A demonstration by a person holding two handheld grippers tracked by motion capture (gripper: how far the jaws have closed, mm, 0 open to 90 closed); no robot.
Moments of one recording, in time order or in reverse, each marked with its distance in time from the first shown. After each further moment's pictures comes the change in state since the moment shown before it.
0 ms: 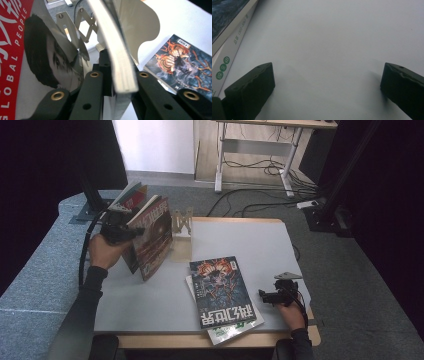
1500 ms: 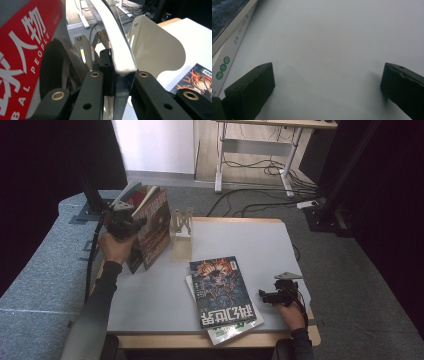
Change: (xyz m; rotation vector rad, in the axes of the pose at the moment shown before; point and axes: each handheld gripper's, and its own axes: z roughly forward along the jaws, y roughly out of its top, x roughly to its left) left arm 0.006 0.001 0.029 -0.170 0.120 -0.033; right arm 0.000 0.000 0.000 0.000 0.000 -0.001
